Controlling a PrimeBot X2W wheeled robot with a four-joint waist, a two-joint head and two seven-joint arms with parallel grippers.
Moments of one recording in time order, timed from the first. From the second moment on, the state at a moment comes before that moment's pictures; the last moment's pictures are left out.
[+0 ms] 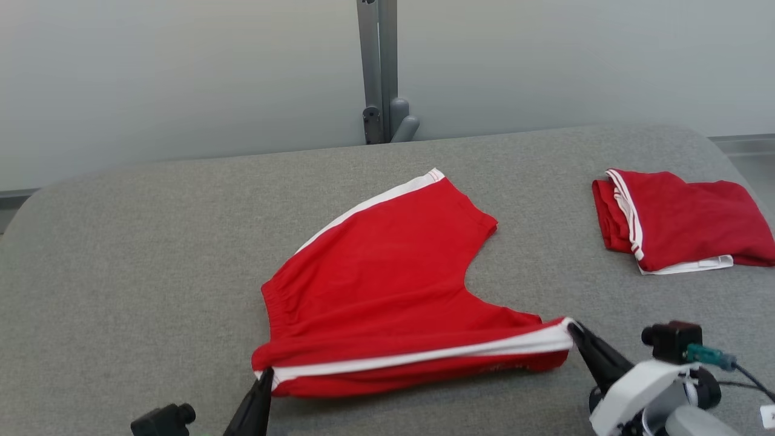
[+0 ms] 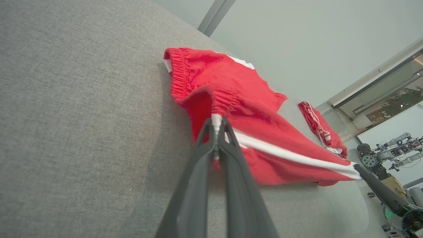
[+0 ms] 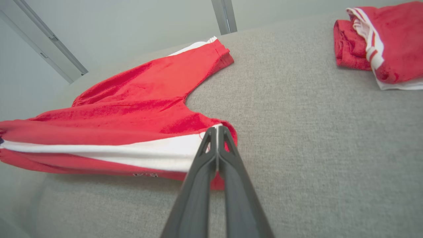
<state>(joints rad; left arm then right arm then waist) 0.03 0.25 -0.47 0.35 -0.99 -0.13 -0.26 -0.18 -0.43 0.60 0.48 0.83 0.13 -0.26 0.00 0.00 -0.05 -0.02</state>
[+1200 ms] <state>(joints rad) -0.52 0.06 -0.42 0.42 -0.86 -0.13 -0.26 -1.08 -0.31 0.44 0.96 0.46 0.13 -0.26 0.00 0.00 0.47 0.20</state>
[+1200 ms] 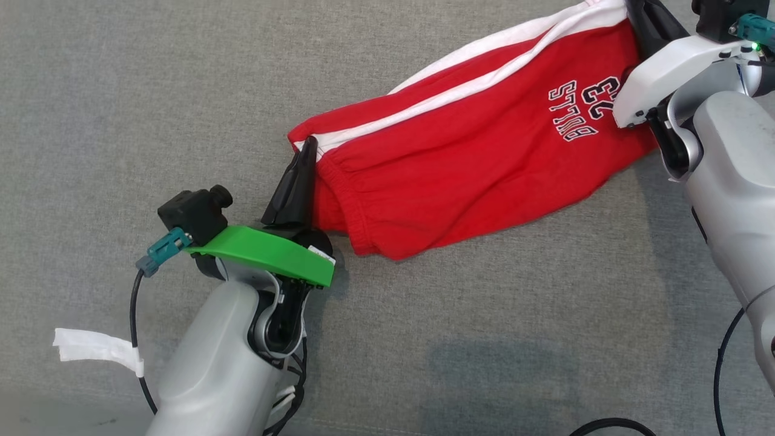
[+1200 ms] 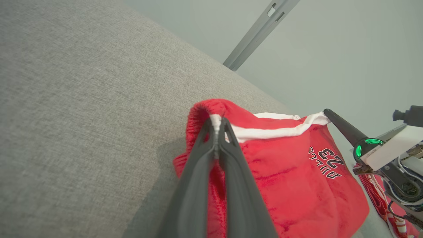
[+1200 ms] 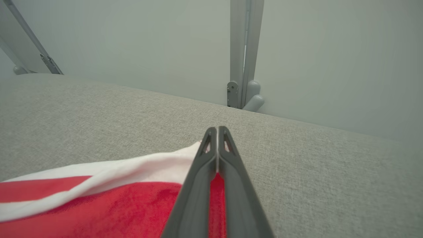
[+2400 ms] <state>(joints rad) -0.41 0.05 -0.25 0.42 -0.63 -0.13 -0.26 -0.84 -0.26 0.29 0.90 0.37 0.13 -0.26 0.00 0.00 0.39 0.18</state>
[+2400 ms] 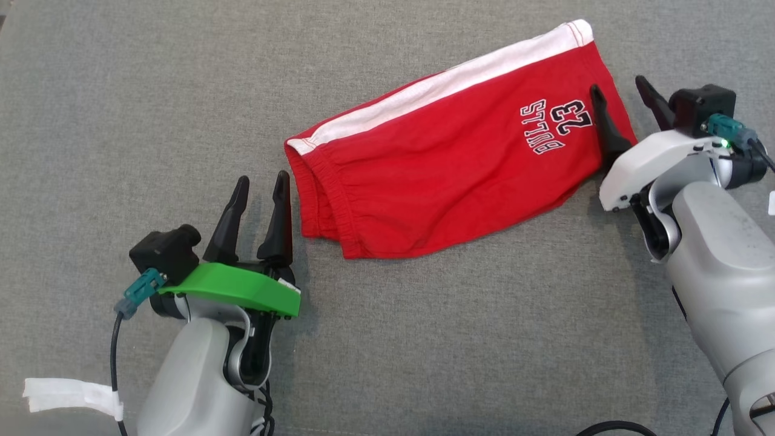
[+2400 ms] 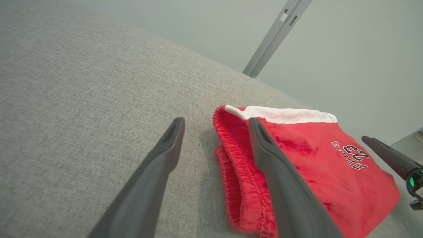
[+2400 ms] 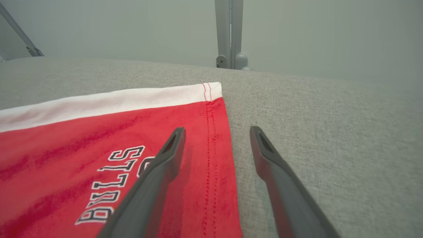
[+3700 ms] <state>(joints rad) -0.19 0.05 -0.24 0.43 -0.62 -0.13 -0.26 -0.47 -0.13 0.14 0.85 0.60 0.13 -0.26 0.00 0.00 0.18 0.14</state>
